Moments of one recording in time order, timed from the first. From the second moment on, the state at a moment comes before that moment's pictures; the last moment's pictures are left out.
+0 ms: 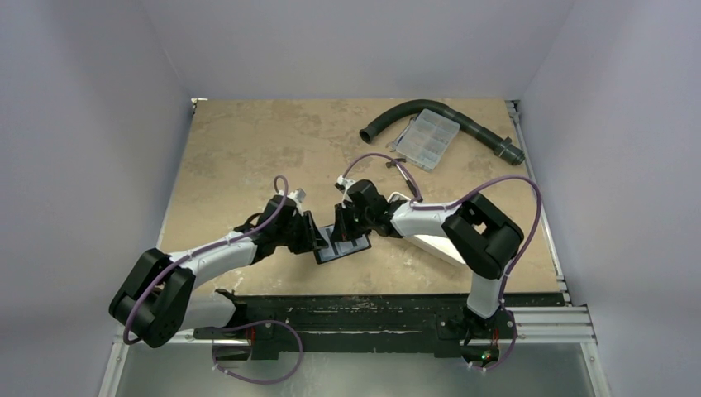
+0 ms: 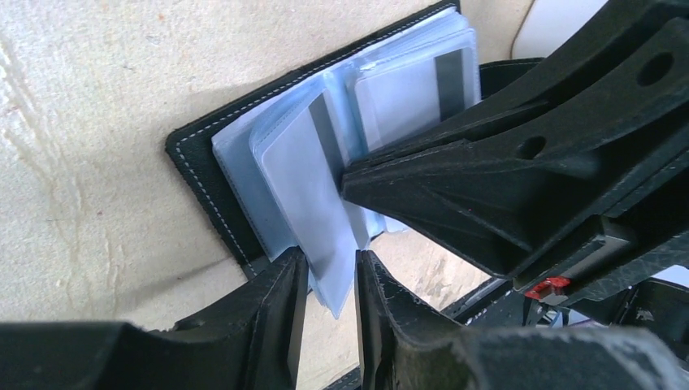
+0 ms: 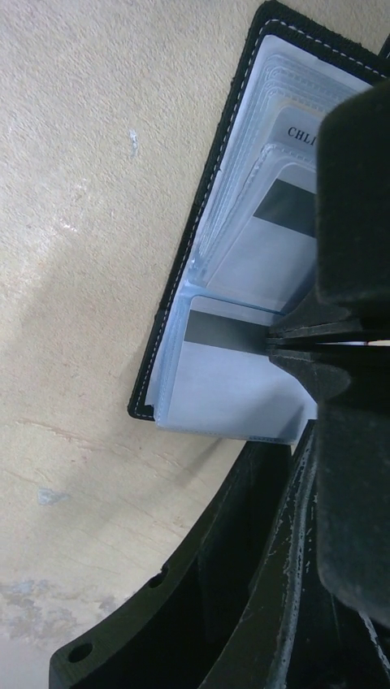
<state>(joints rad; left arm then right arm) -0.55 1.26 0.47 -0.04 0.25 -0.81 0.83 1.84 0.97 0.07 -0.29 0.56</state>
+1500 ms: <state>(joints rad) -0.60 1.39 0.58 0.06 0.31 -0.81 0.77 1.53 0.74 0.09 -0.40 0.63</state>
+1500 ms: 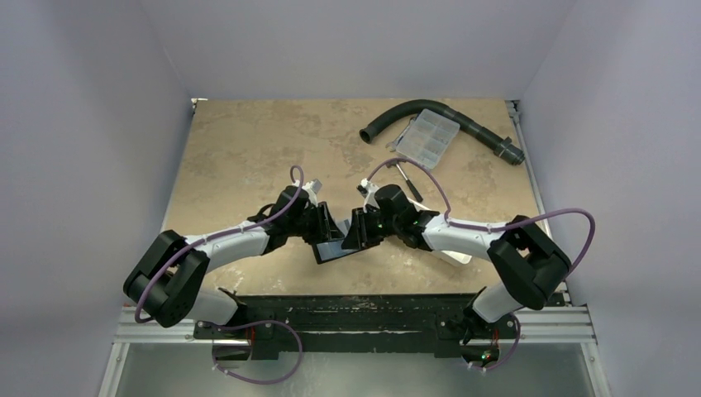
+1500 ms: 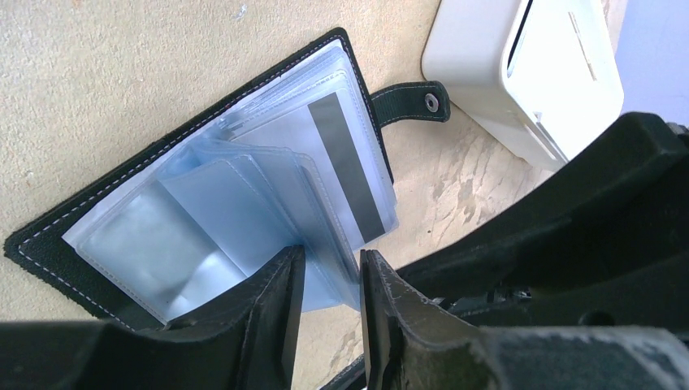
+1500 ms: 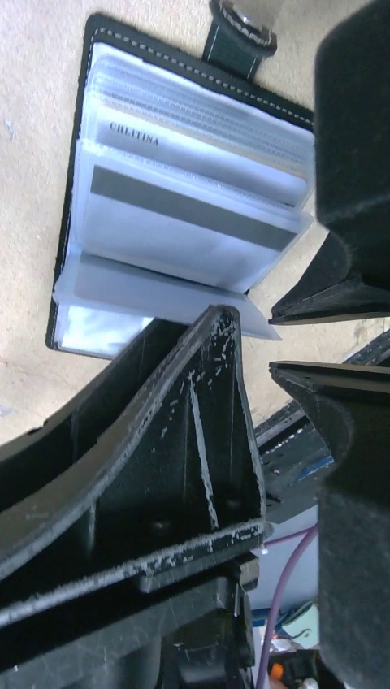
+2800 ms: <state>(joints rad) -0.60 1.18 0.71 -0.24 0.17 -0.69 0.79 1.56 0.76 0.10 -0.35 0.62</state>
